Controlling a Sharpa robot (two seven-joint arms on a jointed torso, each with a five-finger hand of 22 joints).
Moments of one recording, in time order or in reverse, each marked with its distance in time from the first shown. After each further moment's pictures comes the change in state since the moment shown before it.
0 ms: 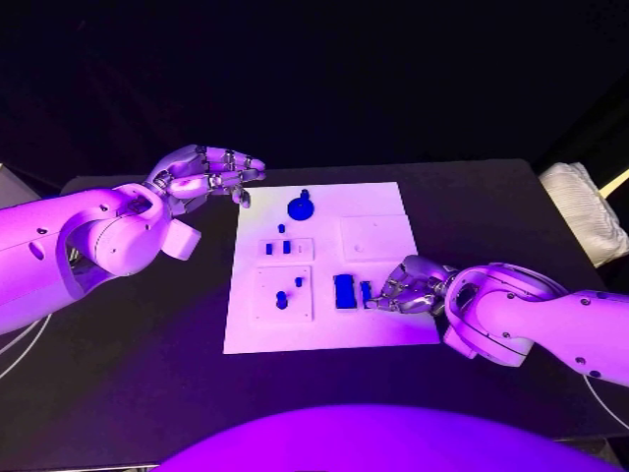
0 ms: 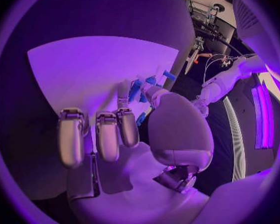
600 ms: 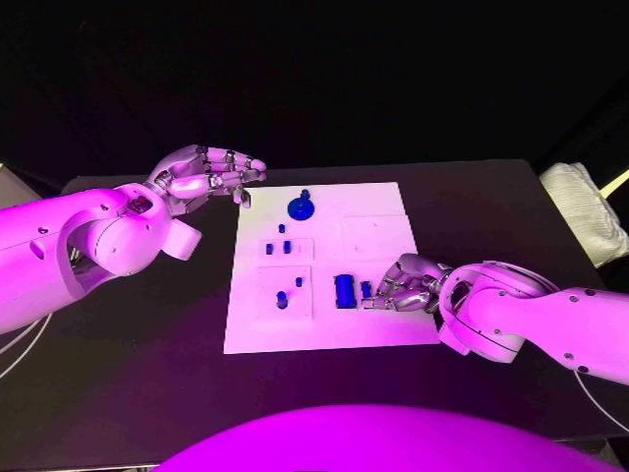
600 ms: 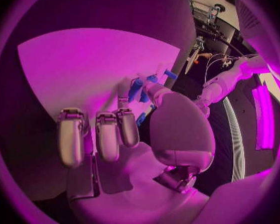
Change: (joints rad) left arm 0.000 0.000 0.000 0.000 0.000 0.003 -0.003; left_hand 0.000 0.000 0.000 0.000 0.000 0.000 0.000 0.000 0.000 0.000 0.000 0.000 0.000 0.000 0.000 0.000 0.000 0.000 0.000 0.000 -0.004 -0.001; right arm -0.002 0.031 0.001 -0.030 -0.001 -0.004 0.005; right_hand 0.019 -0.006 -0.017 -0.005 0.031 0.000 0.000 0.000 -0.006 0.000 0.000 0.000 0.000 0.000 0.000 0.000 0.000 0.000 0.000 0.000 0.000 0.000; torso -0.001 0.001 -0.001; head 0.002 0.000
